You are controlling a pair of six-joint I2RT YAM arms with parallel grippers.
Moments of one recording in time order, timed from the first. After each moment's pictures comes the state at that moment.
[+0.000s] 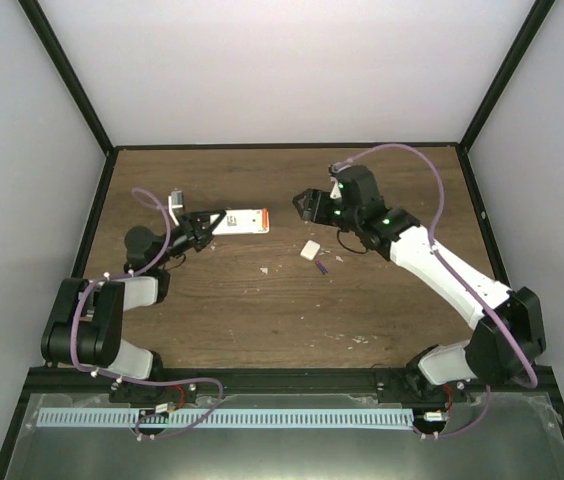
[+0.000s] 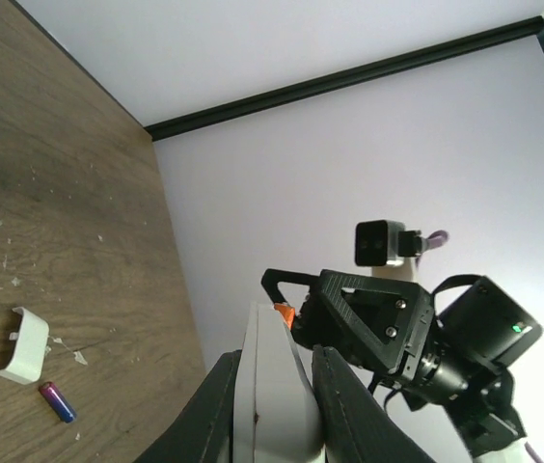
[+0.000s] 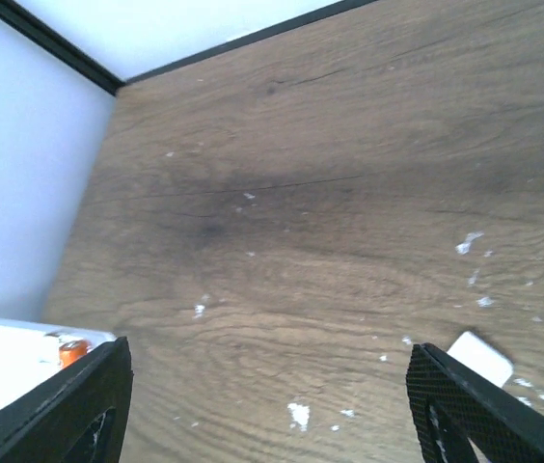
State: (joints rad) left arm -0.09 1.47 0.42 1.26 0.90 -1.49; right arm 0.60 1.41 1.21 -0.39 -0.03 0.60
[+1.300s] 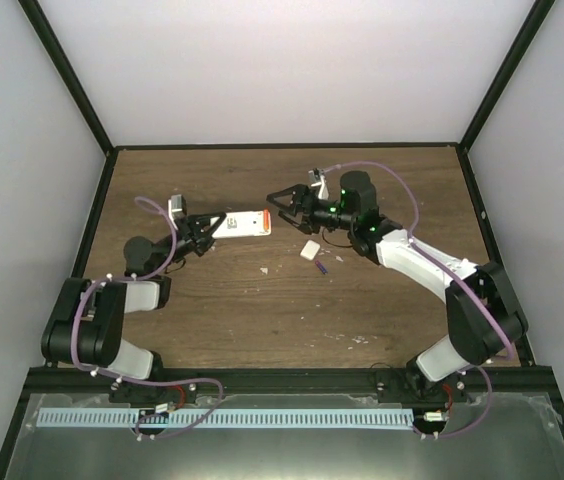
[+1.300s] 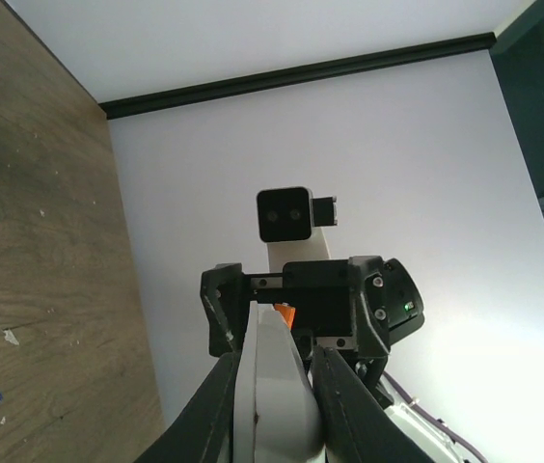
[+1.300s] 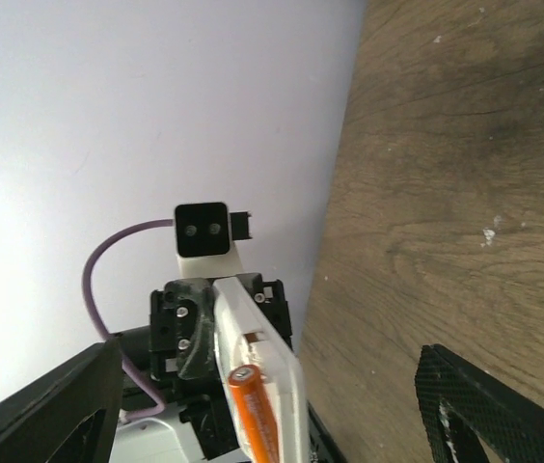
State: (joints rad) left arm -0.10 1.47 0.37 1.44 0.90 -1.69; right arm 0.53 1.52 0.99 0.29 -0.69 1.12
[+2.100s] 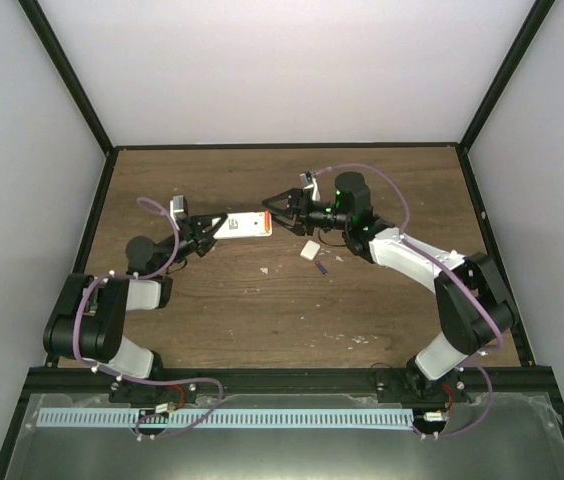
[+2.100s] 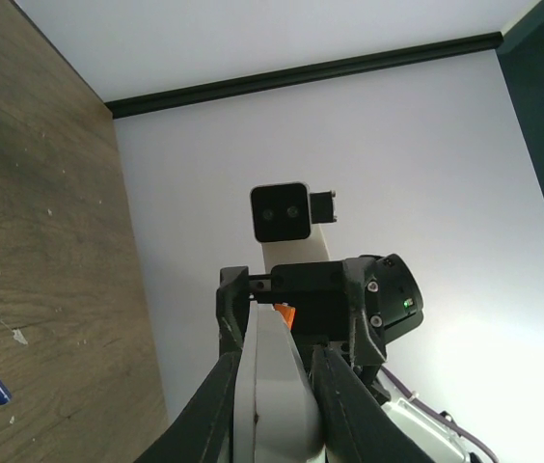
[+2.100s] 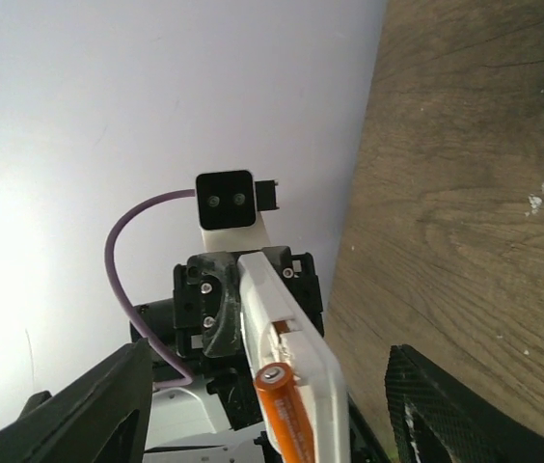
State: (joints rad) left arm -0.11 1.50 0.37 1.46 0.89 -1.68; right arm 0.54 1.58 1.00 0.38 -0.79 1.19
